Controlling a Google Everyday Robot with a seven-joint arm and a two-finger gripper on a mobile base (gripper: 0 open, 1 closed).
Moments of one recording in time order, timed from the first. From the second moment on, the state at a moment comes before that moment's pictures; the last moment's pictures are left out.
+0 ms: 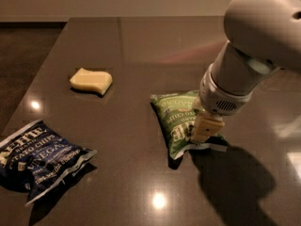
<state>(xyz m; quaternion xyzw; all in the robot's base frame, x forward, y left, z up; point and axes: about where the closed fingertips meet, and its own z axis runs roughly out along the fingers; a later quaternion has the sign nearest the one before) 0.439 -0.128 0.859 -0.63 0.77 0.02 0.13</state>
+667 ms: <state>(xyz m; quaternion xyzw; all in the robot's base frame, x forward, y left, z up) 0.459 -0.102 0.887 -0.63 0.76 0.05 0.14</state>
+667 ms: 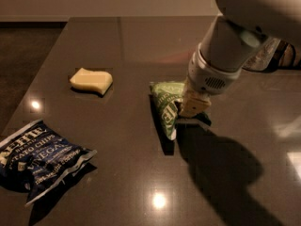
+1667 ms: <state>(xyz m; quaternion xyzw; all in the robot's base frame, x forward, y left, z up) 0.543 -0.032 0.934 -0.65 0.73 0.06 0.19</state>
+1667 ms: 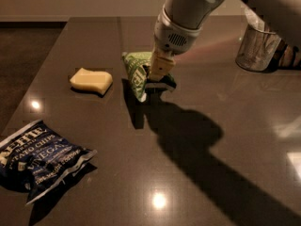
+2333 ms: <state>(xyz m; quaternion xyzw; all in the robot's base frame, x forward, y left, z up) 0.583 0.002 0.927 -0.66 0.72 0.05 0.19</state>
